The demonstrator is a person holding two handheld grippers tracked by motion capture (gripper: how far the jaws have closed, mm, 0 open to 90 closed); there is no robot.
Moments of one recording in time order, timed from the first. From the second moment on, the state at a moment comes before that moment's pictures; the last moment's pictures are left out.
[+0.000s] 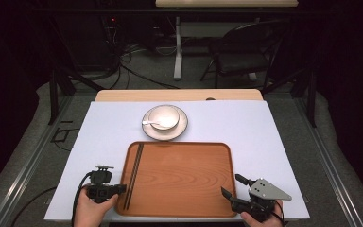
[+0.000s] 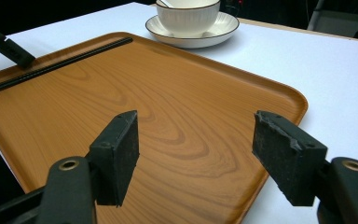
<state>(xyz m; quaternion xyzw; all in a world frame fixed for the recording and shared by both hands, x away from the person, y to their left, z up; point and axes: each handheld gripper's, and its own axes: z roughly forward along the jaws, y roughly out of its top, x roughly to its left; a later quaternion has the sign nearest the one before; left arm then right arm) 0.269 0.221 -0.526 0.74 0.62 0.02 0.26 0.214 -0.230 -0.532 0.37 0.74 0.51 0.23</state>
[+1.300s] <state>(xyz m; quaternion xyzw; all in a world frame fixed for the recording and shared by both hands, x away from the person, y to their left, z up) 0.244 0.262 -0.523 0.66 0.57 0.27 0.40 0.217 -0.226 -0.535 0.37 0.74 0.50 0.23</state>
